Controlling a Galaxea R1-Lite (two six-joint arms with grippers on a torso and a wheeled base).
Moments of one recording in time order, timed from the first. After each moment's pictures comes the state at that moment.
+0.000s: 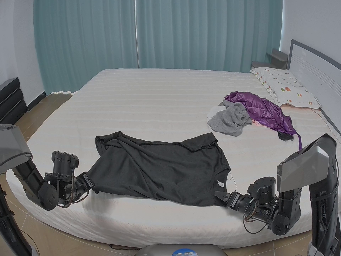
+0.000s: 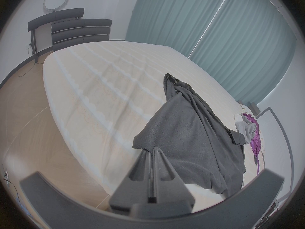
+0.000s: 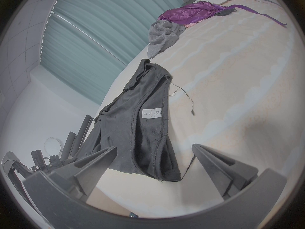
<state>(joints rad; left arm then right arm) -0.13 1.98 -0.45 -0.76 0.17 -0.73 0.46 2.42 -0.31 -1.55 0.03 0.86</state>
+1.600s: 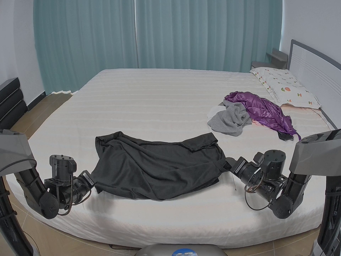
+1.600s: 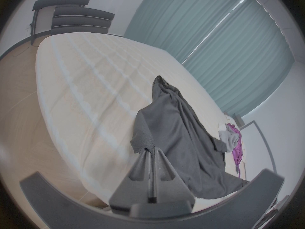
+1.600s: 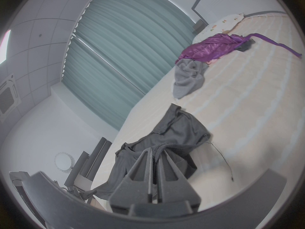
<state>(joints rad) -0.15 2.01 -0.35 -1.03 0.10 -0.85 0.42 2.26 -0.48 -1.55 -0.04 0.83</state>
